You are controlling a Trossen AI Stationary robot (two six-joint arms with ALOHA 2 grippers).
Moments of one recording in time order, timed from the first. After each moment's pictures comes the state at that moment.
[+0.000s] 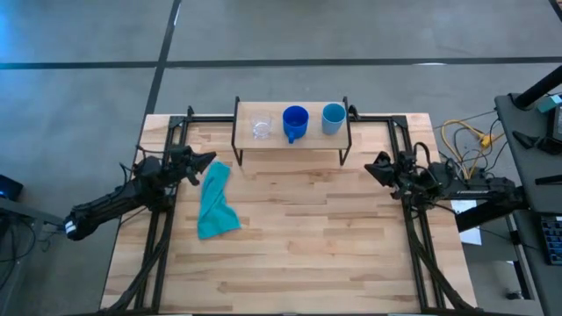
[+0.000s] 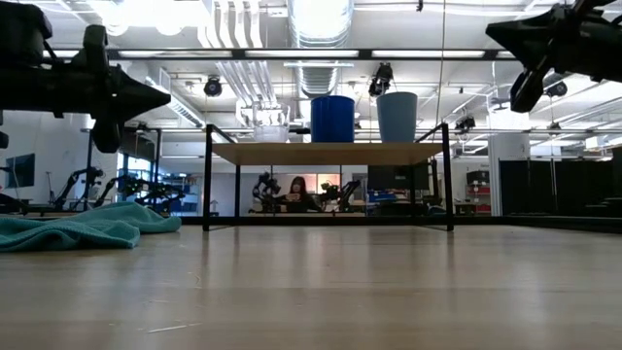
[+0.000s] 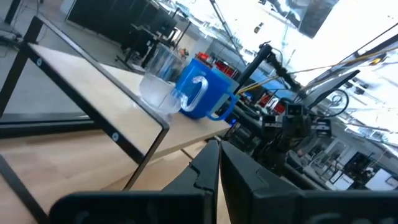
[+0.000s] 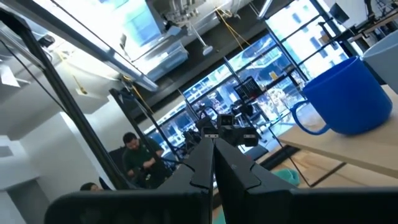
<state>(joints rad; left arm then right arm) 0.45 0.02 0.00 0.10 -0.01 -0.59 -0.02 0.11 0.01 0.47 0.13 0.58</state>
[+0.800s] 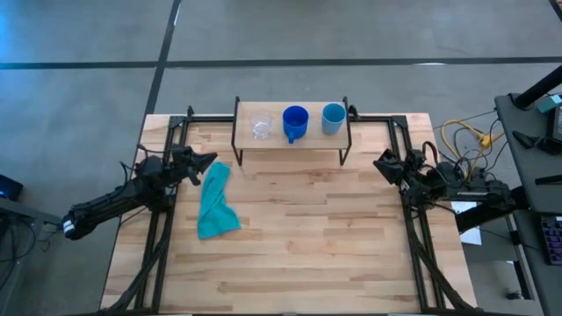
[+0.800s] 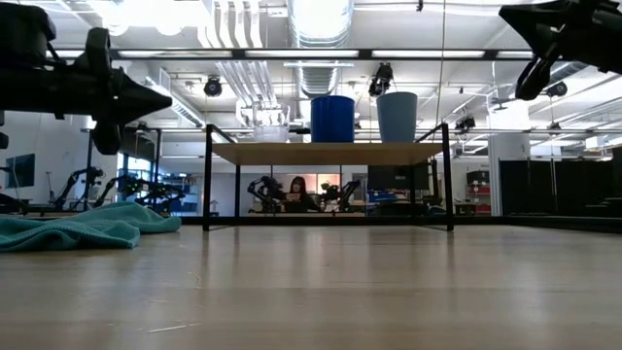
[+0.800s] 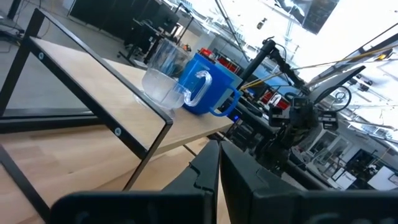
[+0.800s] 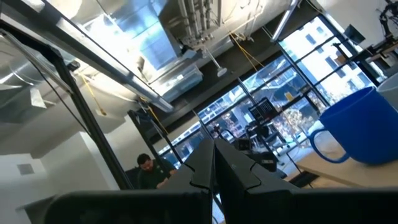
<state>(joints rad) 0.45 0.07 0.00 0.10 -0.01 -0.59 -0.02 0.00 0.01 0.47 0.13 0.58</state>
